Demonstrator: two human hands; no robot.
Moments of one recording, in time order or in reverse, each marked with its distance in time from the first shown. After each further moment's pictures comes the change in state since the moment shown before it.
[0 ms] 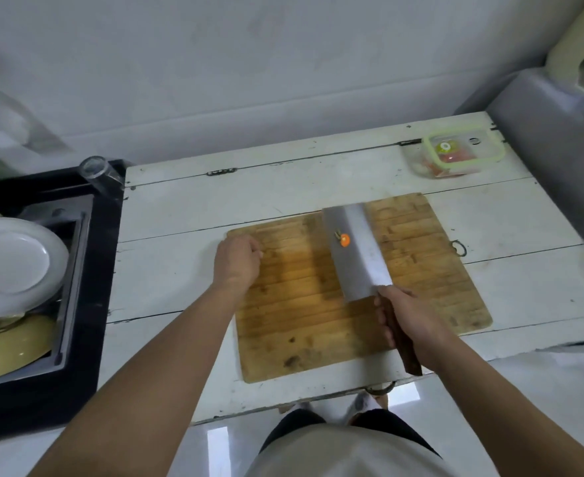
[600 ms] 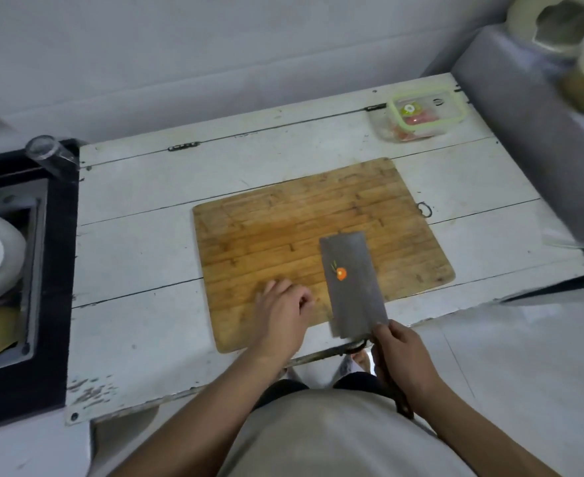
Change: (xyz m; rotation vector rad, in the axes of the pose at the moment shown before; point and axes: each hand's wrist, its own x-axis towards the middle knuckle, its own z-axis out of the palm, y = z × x) left_hand -0.162 0.033 0.076 -0.015 -0.185 0.372; right_hand -0.063 0.100 -0.024 -0.093 0.167 0.002
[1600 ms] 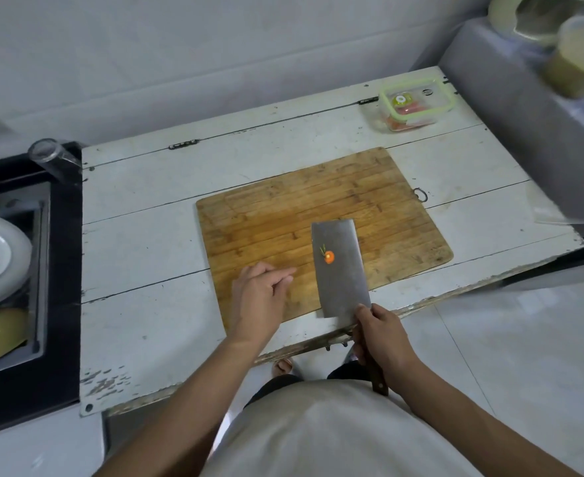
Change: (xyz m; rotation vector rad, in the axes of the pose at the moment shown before) left_hand -0.013 -0.029 -0.027 -0.198 0.181 0.034; right_hand -0.009 0.005 0.040 0.139 0.006 0.031
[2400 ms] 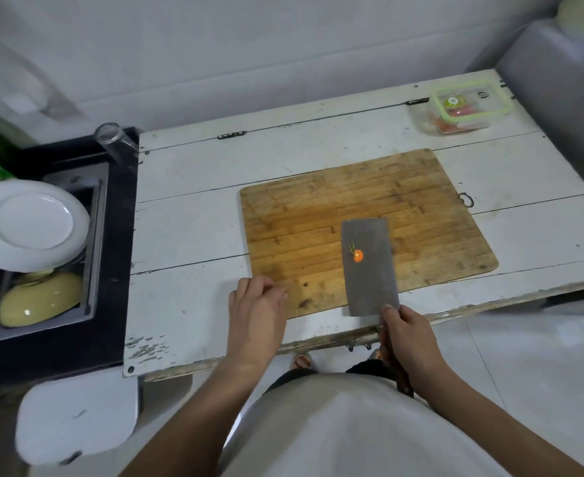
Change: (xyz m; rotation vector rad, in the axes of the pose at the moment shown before) left_hand -0.052 -0.045 -0.030 0.410 0.119 0.031; right_hand -0.007 0.004 0.012 -0.139 0.025 -0.074
